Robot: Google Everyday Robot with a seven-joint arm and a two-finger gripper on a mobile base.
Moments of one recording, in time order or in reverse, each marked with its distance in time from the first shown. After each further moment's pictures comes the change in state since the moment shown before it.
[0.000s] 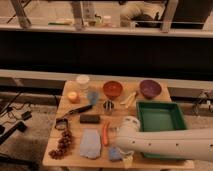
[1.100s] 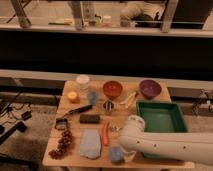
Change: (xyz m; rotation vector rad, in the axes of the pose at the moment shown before) arm 0.008 -0.002 -0.027 0.050 -0.020 -0.007
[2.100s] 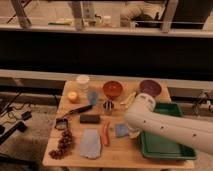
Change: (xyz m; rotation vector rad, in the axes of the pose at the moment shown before) arm 0.056 -0.101 -0.075 0.159 0.063 0.035
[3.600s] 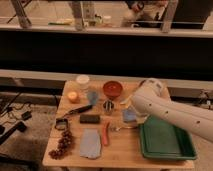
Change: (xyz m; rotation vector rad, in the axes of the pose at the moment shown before) arm 0.057 -0.048 -0.016 0.046 0.061 0.080
